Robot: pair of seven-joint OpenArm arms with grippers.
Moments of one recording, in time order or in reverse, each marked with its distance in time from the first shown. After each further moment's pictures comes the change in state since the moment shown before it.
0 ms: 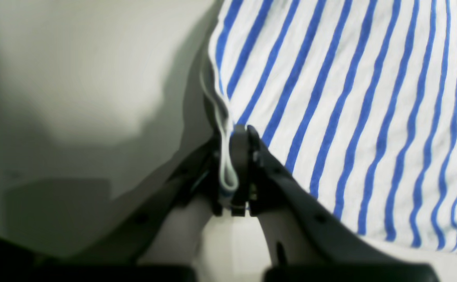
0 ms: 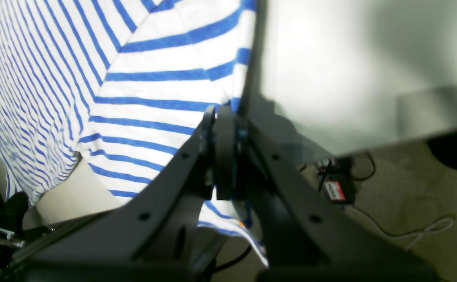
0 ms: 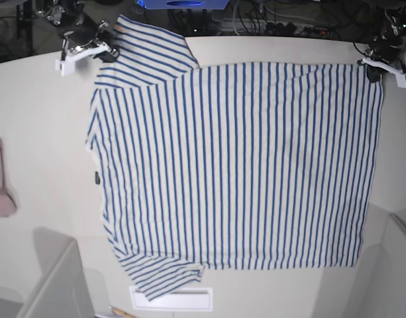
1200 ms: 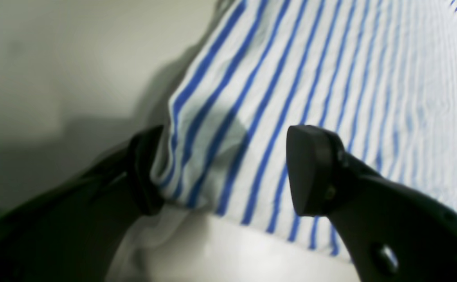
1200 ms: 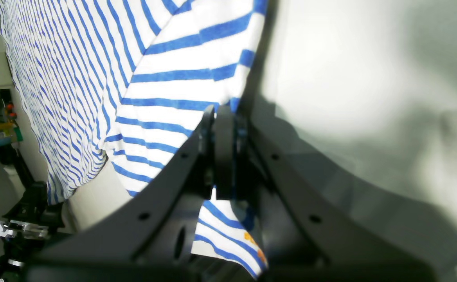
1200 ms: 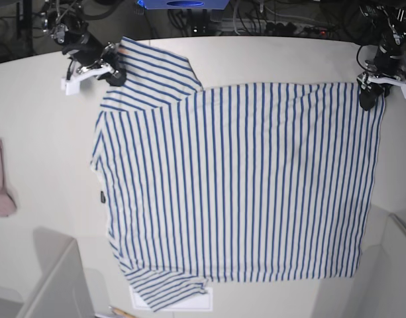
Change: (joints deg) left arm -7.8 0.0 -0.5 -10.4 -11.7 -0.5 -3.5; right arm 8.8 0.5 -3.0 -10.1 3.7 3.0 3.6
